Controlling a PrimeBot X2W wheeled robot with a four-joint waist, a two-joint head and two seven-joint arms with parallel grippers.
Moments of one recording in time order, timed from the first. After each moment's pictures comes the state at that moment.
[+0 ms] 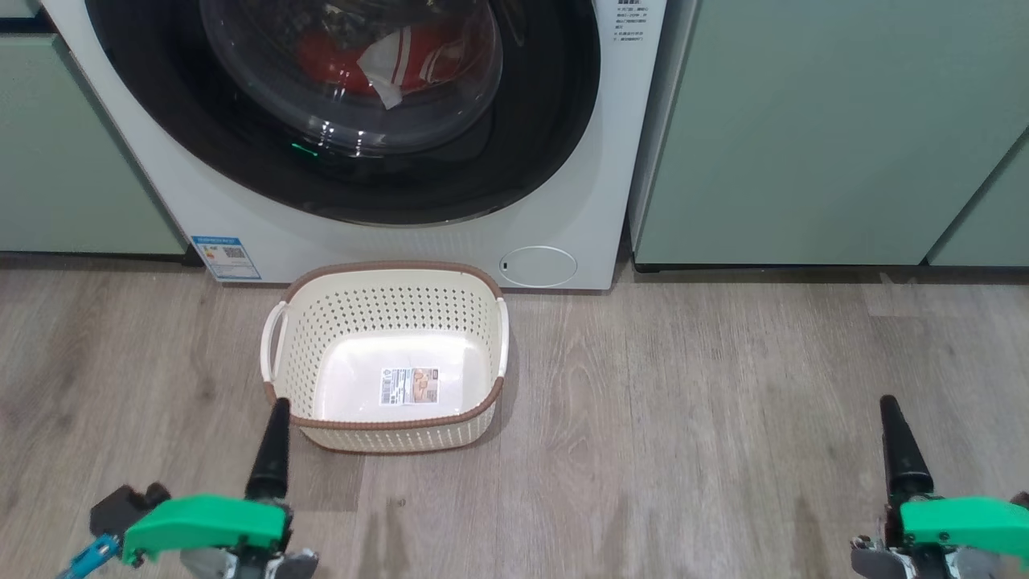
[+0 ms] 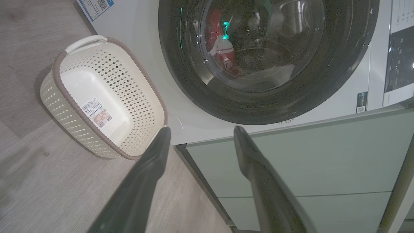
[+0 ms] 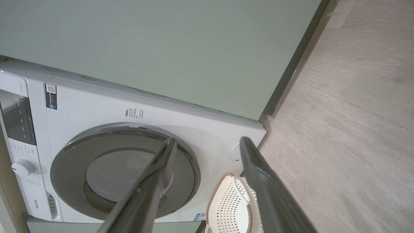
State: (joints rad) left arm 0.01 0.04 0.06 0.30 -1.24 -0.11 0.02; right arm -0.02 -0.03 -0.09 0.32 1.29 0.13 0.02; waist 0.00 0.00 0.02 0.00
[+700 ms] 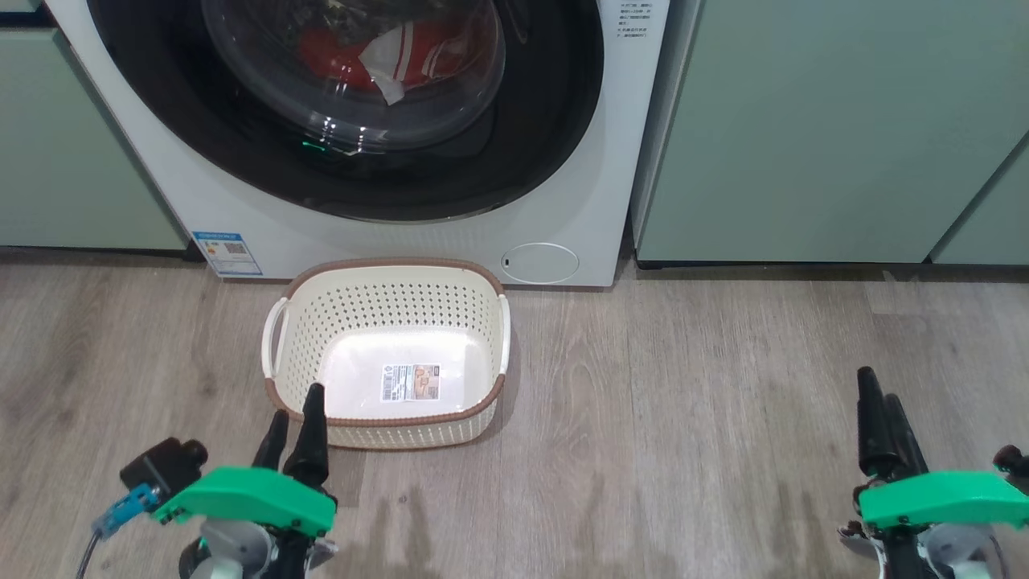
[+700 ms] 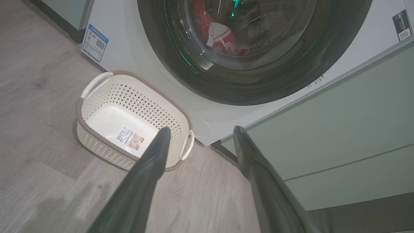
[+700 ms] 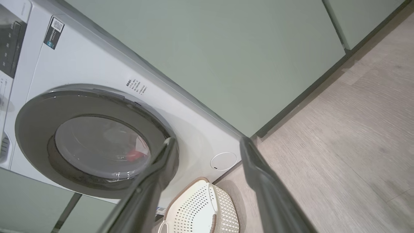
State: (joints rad) left arm -0.01 0.07 -0.05 0.25 -0.91 0.01 -0.04; right arm -0.04 -0.03 -0.06 0.27 0.93 0.13 -0.04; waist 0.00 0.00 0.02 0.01
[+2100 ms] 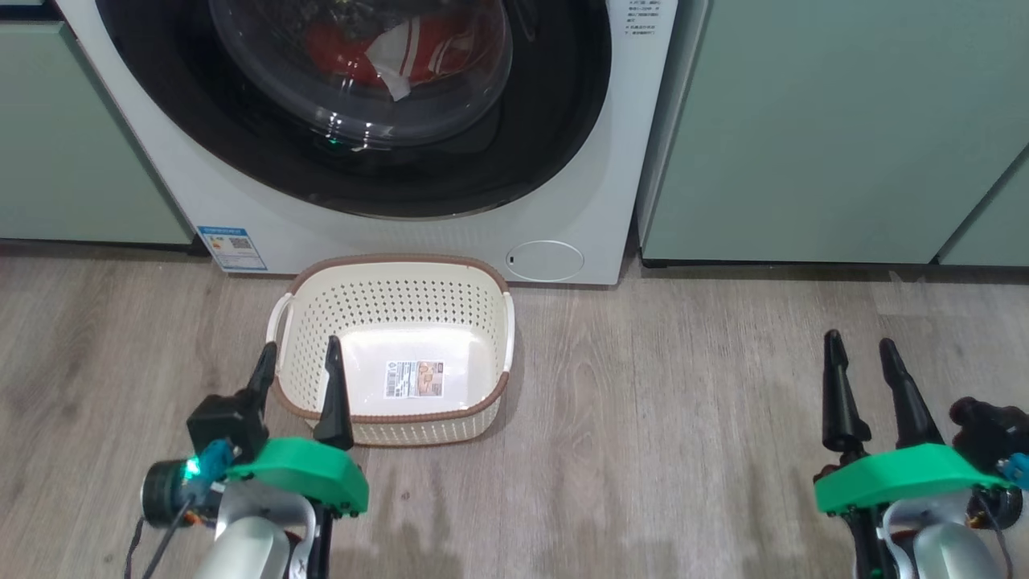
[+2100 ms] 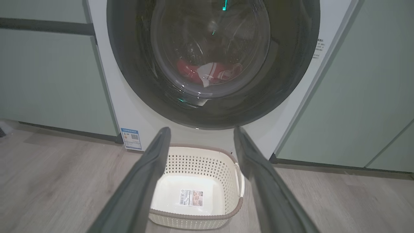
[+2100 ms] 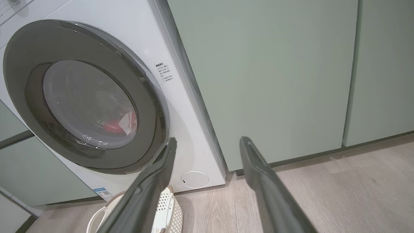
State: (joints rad) left arm -0.09 0.17 -0.24 0.17 -0.42 0.24 -0.16; right arm -0.08 -0.03 -0.02 0.23 0.39 0.13 -0.16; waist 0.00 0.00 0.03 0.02
